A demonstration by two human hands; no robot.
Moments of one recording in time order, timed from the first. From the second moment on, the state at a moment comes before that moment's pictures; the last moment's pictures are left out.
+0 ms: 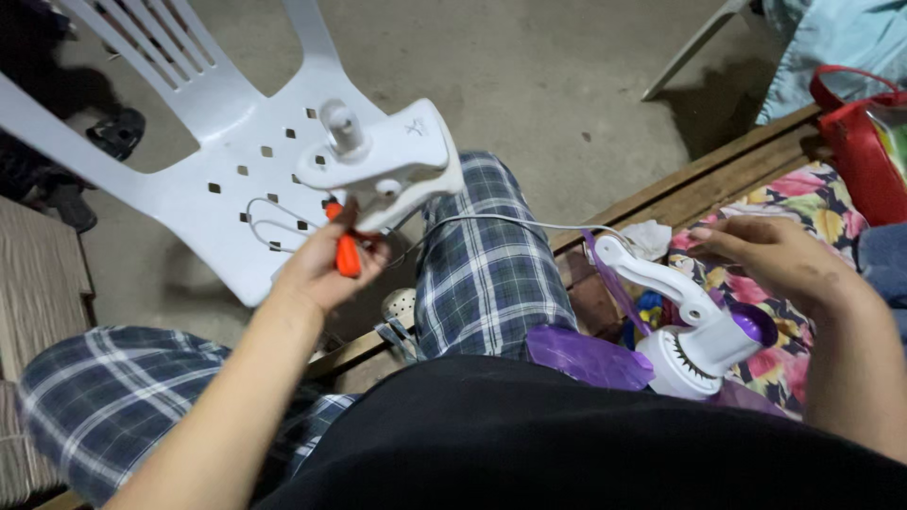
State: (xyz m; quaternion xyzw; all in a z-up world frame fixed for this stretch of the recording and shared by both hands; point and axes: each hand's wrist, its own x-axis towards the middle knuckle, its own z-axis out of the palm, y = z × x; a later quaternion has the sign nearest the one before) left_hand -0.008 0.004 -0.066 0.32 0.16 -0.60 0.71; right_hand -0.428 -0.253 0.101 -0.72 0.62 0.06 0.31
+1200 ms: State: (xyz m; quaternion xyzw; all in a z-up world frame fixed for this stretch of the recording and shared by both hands) left_hand -0.040 -0.045 -0.100 0.37 0.18 -0.59 0.69; right_hand -0.405 -0.337 -0.074 -0.89 0.37 0.06 0.25
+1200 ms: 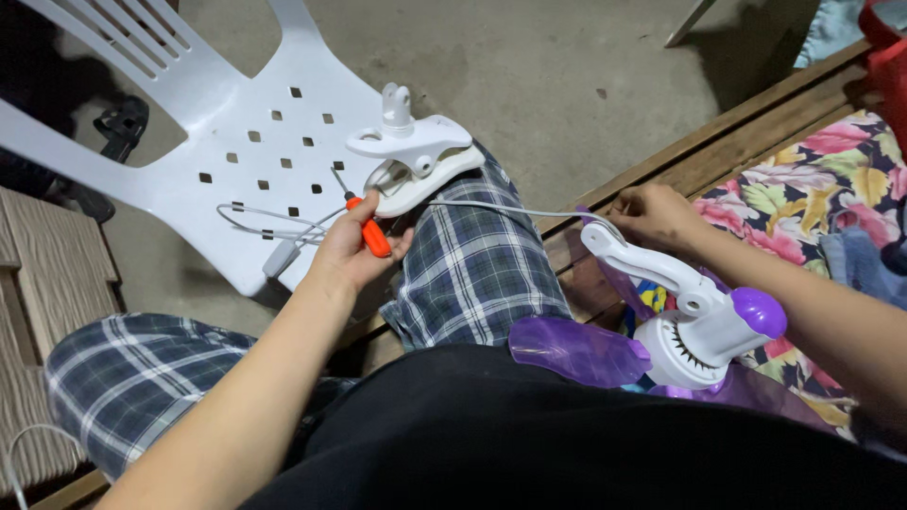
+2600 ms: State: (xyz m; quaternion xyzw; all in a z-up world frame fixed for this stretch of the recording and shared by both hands) left_hand -0.045 -0.045 -0.097 0.40 0.20 -0.56 0.70; right_hand -0.423 -0.346 -0.120 -0.74 0.46 -0.15 0.47
